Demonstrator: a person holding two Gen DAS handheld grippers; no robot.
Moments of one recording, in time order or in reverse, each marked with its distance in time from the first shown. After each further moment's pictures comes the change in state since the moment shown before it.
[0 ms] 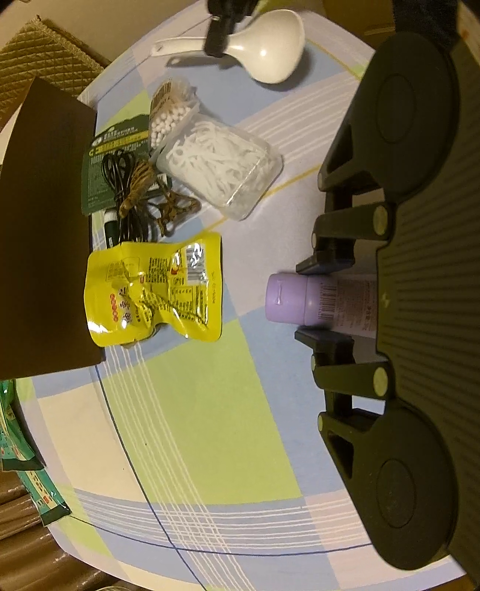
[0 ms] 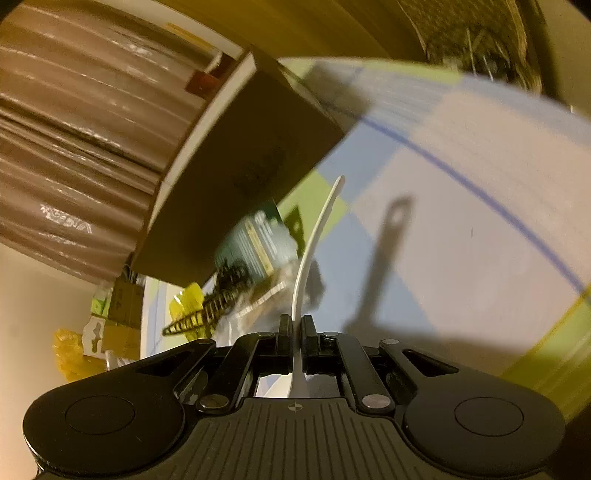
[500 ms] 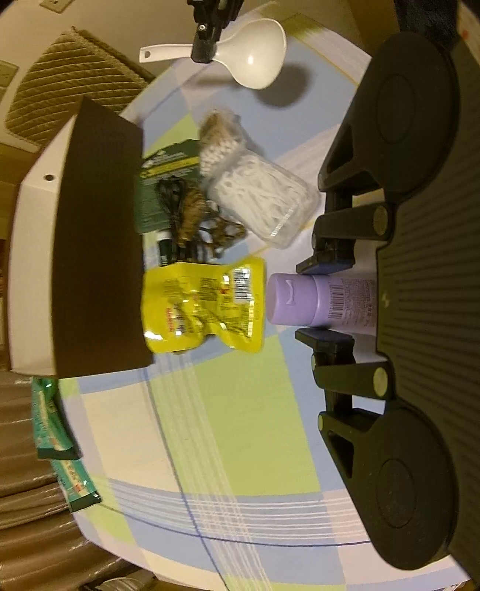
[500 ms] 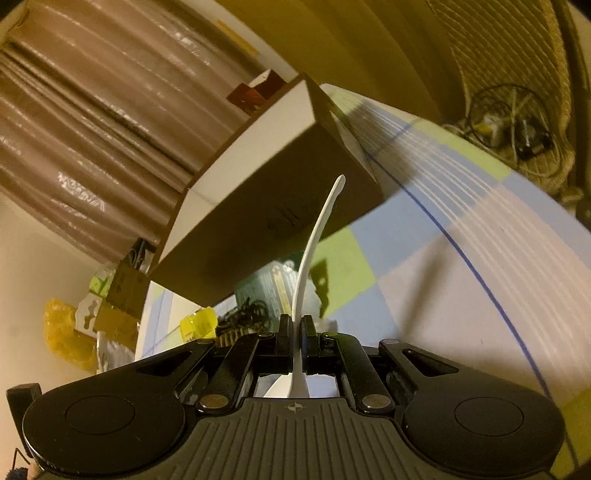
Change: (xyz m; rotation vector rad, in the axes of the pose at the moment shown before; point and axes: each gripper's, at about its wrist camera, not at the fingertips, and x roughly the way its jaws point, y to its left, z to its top) left arm -0.036 -0.010 0.010 -0.047 -0.140 -0.002; right arm 0.001 0.027 0.036 -0.185 -0.022 0.019
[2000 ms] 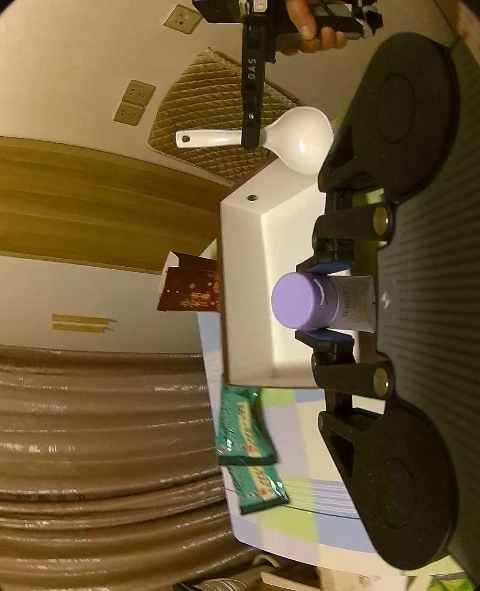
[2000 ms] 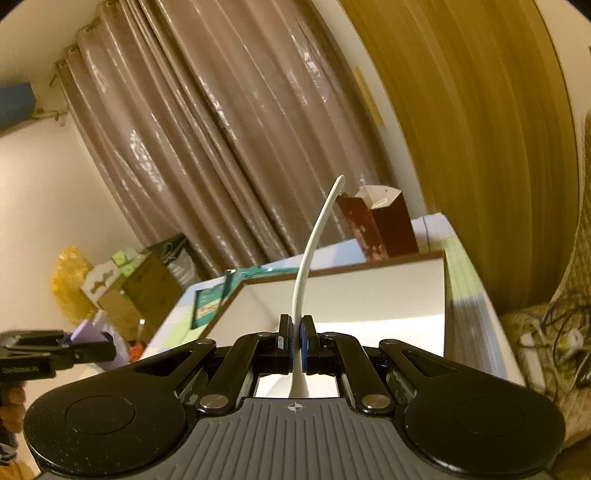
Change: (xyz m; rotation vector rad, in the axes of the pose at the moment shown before) left arm -0.070 -0.015 0.182 0.024 -0.399 -0.049; right arm 0.083 0.096 0.171 -0.464 -0.098 0.104
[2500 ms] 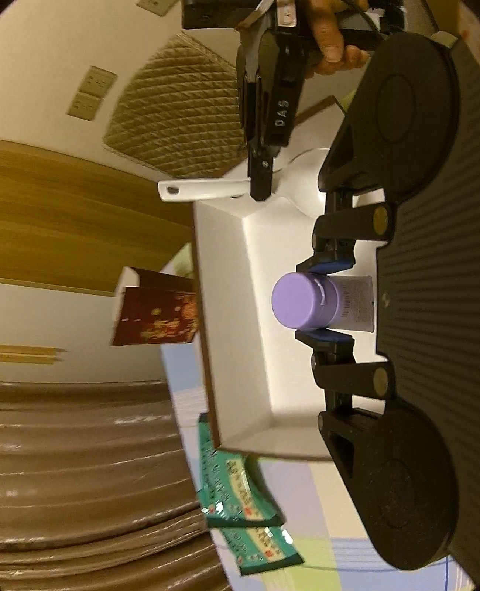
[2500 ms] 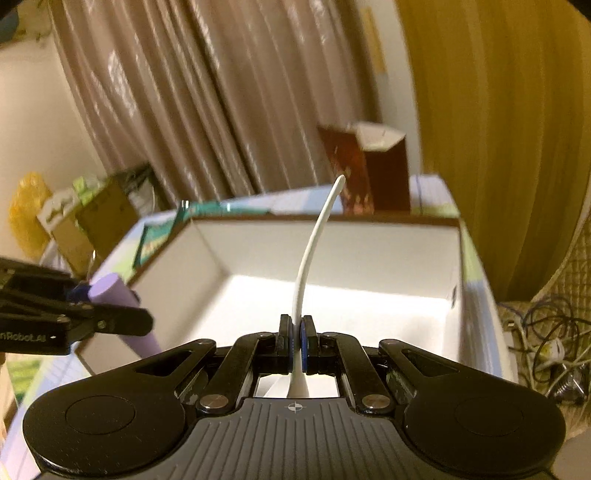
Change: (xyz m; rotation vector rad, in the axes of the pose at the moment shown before) left arm 0.135 -0.015 0.023 0.015 0.199 -0.056; right arm 0.095 -0.013 -0.023 -0.131 0.223 -0.105
